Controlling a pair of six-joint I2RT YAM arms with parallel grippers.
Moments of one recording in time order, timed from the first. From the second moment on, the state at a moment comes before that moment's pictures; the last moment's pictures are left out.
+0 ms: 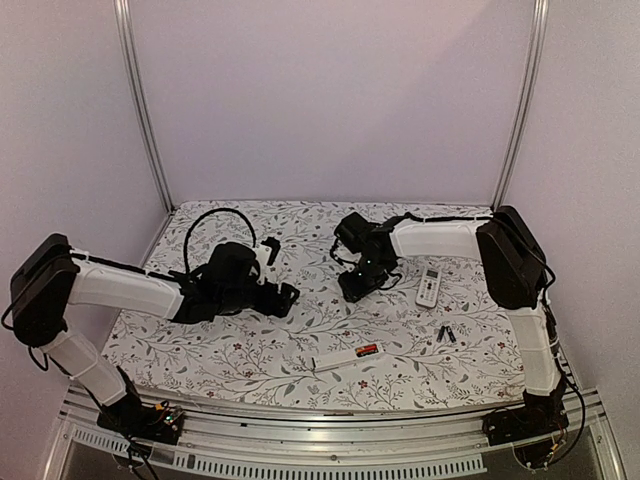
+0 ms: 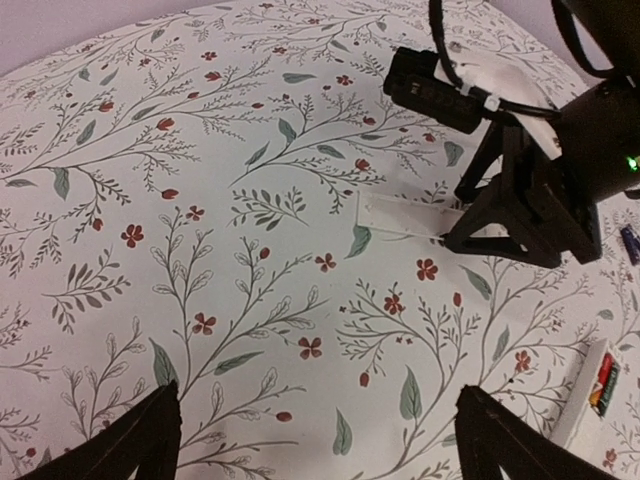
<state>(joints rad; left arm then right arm) -0.80 1.55 0.71 0.22 -0.17 -0.27 0.78 2.25 1.72 -0.69 0.05 0.14</state>
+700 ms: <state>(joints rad) -0.76 1.57 0.72 0.20 -0.19 -0.31 0.82 2.11 1.47 -0.55 -0.03 -0.06</state>
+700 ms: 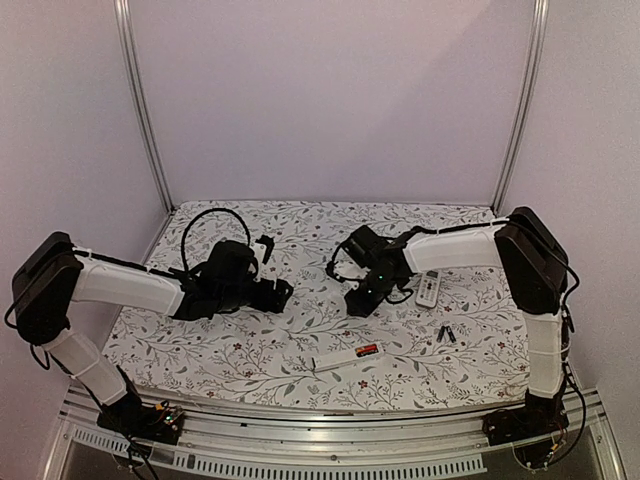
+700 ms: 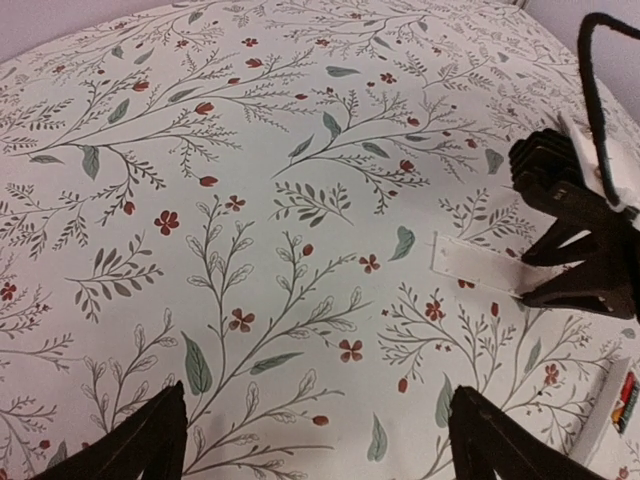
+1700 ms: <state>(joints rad) -0.76 1.57 0.72 0.20 -0.19 -0.30 0.84 1.95 1.39 -0.81 -0.07 0.00</state>
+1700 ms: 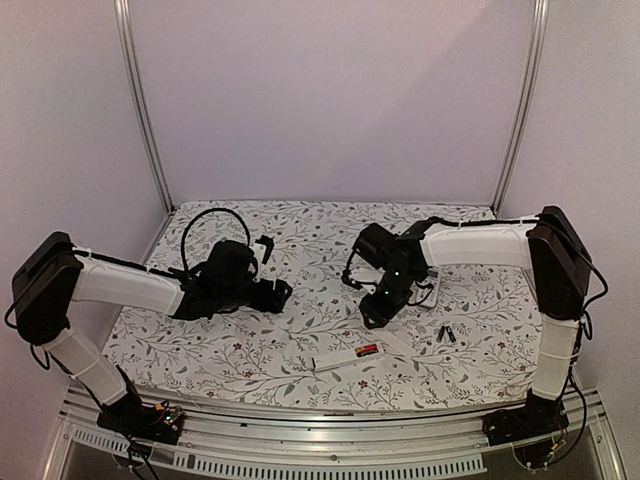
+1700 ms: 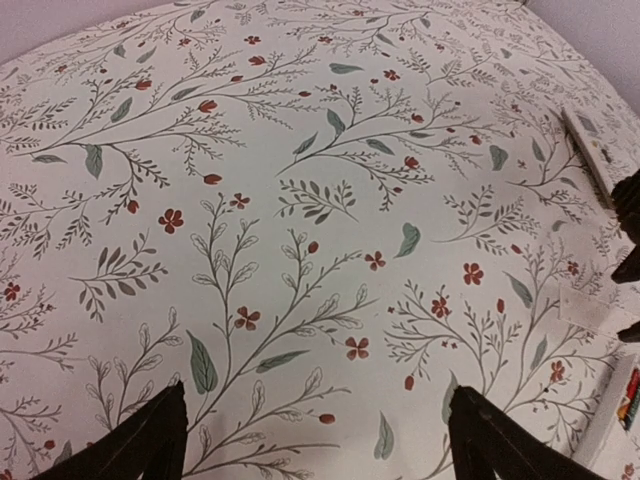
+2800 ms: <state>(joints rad) -0.76 1.58 0.72 0.20 -0.19 -0.29 0.84 2.10 1.53 -0.76 0.01 0.14</state>
